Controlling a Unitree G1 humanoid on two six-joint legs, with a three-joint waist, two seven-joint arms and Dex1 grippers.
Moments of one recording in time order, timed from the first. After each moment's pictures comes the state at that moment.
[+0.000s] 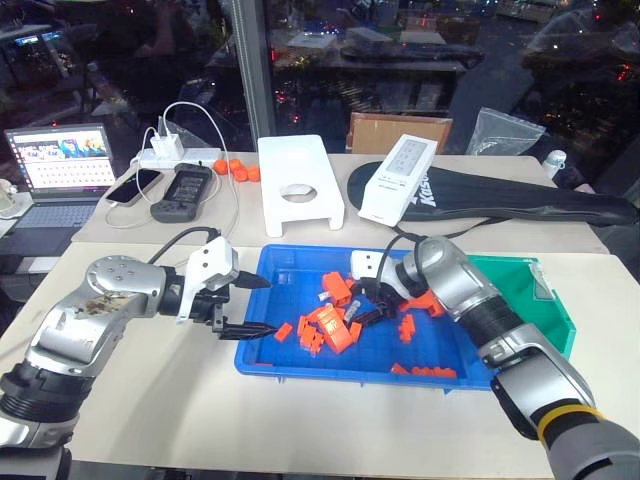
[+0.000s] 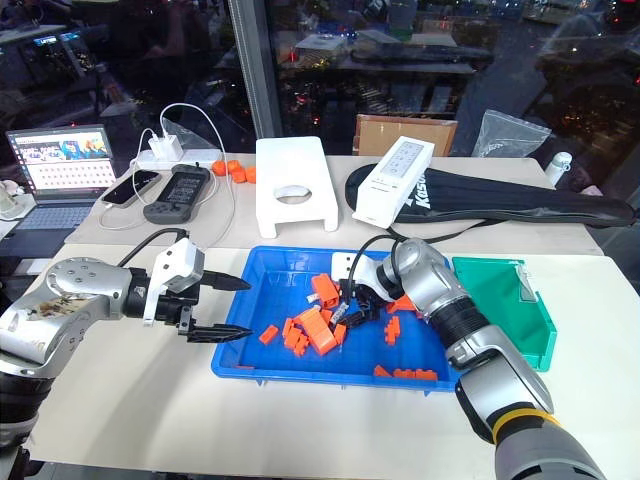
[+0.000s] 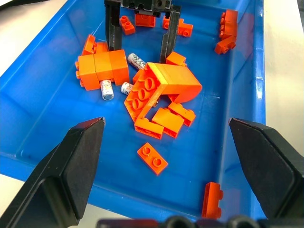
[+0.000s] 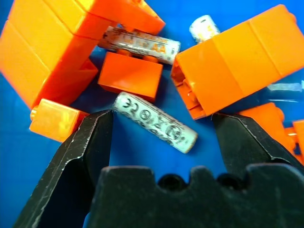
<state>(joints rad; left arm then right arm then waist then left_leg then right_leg) -0.43 0.91 -0.07 -0.28 -0.47 0.62 -1.21 -0.88 -0.47 0.47 0.45 -0.15 0.34 1.34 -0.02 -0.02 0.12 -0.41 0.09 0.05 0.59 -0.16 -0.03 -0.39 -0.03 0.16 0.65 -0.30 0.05</state>
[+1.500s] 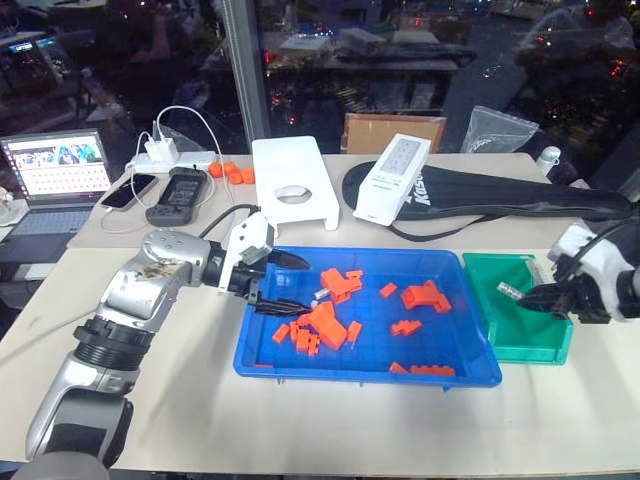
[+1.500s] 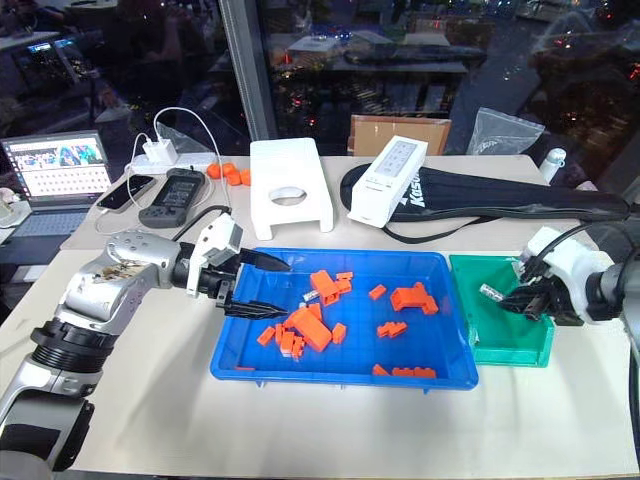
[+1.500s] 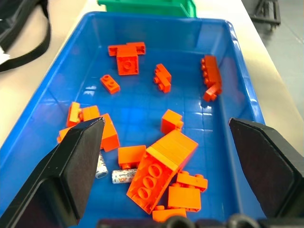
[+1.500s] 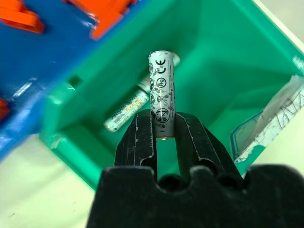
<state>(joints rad) -0.69 0.72 -0.20 -0.02 -0.40 0.50 -1.35 -0.36 -1.12 -0.10 0.01 0.09 0.79 1.16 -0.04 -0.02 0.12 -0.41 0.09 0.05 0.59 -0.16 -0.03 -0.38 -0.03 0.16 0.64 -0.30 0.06</state>
